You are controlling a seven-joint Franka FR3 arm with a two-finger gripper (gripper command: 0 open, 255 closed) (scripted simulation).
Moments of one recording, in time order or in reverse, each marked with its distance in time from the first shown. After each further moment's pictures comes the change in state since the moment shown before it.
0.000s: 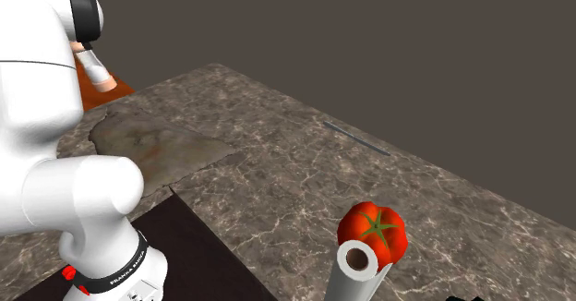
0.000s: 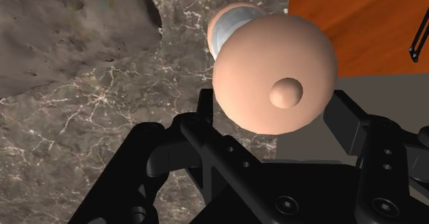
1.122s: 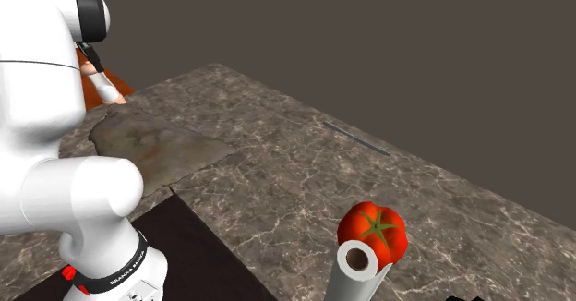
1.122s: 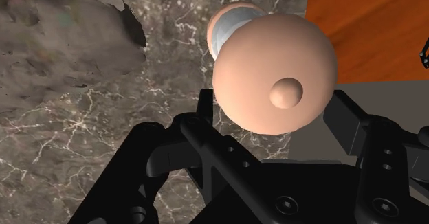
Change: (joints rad) arm -0.038 0.007 -0.008 -0.205 -0.014 0.203 0.033
